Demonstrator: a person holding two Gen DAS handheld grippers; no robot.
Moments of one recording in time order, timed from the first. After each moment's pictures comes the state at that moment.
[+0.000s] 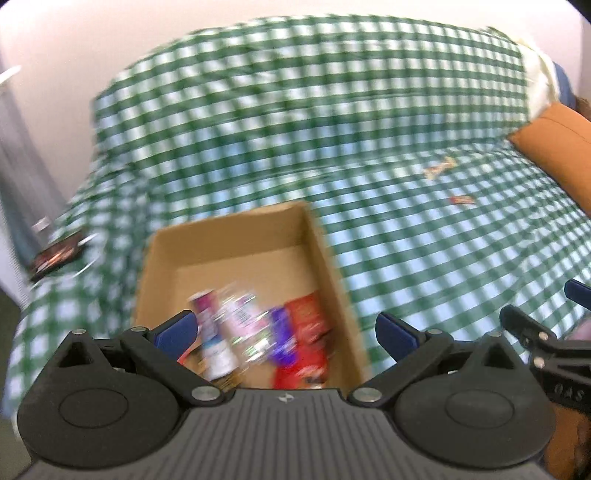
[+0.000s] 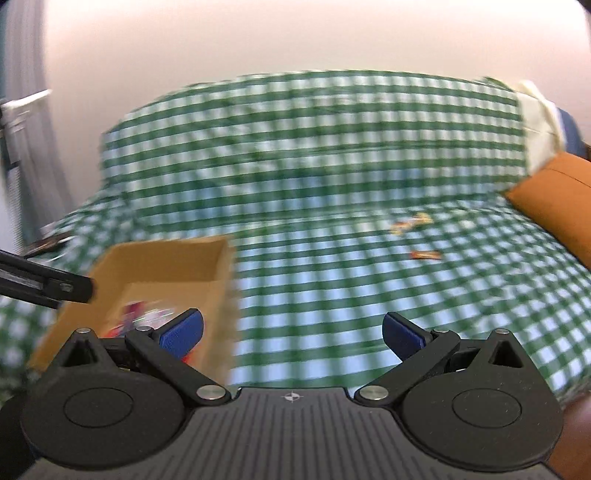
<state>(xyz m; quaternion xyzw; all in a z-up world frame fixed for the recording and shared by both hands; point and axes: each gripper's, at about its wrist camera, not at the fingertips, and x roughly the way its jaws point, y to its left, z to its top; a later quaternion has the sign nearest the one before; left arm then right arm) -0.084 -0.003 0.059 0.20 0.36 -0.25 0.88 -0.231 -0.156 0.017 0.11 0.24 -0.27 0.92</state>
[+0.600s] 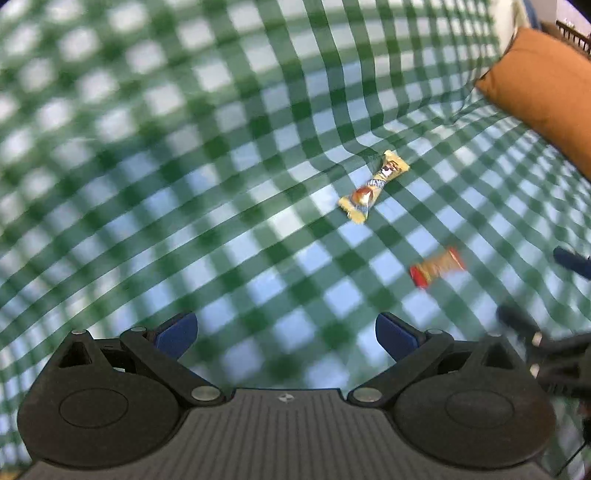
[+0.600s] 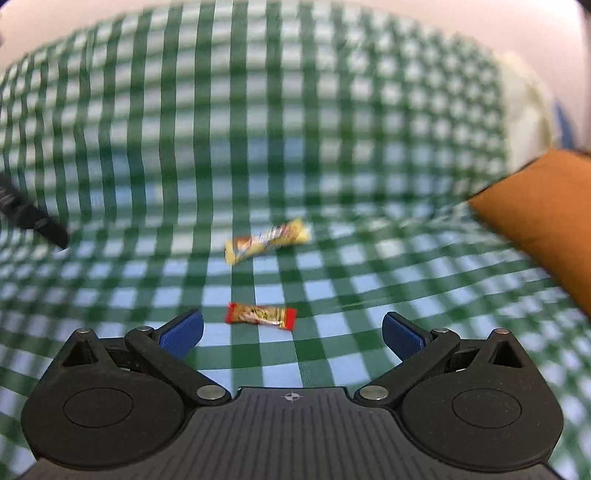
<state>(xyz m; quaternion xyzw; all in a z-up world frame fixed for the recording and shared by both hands) 0.138 -0.430 -0.116 0.28 0.39 -0.36 0.80 -0.101 -0.565 -0.143 0.07 0.26 -0.30 0.92</state>
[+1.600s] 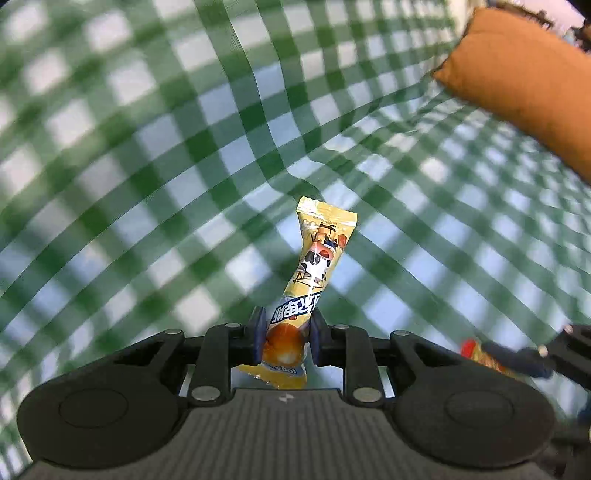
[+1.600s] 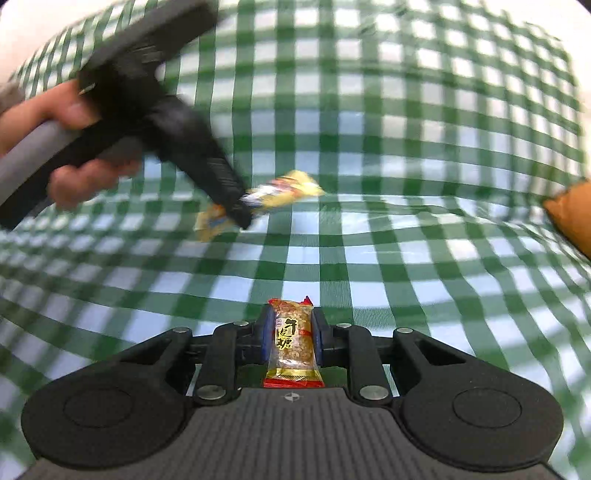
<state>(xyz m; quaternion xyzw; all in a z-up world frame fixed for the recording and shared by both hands) 0.145 -0.505 -0.143 0.30 0.35 -0.45 0.77 -0.083 -0.556 -0.168 0.07 0.25 -0.22 0.94</state>
